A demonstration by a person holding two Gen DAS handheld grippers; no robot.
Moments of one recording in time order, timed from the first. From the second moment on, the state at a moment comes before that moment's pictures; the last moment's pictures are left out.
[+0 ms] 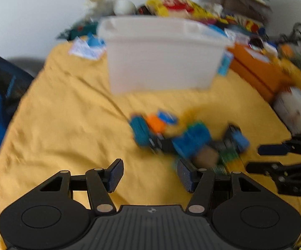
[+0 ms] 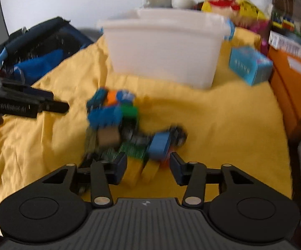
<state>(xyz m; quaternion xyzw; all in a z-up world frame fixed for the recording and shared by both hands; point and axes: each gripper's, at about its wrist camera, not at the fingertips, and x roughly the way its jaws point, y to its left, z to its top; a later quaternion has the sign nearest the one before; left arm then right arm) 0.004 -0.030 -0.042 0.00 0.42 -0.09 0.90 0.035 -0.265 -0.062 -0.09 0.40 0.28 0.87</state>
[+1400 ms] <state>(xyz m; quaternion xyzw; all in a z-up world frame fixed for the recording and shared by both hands) 0.024 -0.075 -0.080 0.04 0.43 -0.12 0.89 0.022 -0.263 -0.090 -0.10 0.41 0.24 0.87</state>
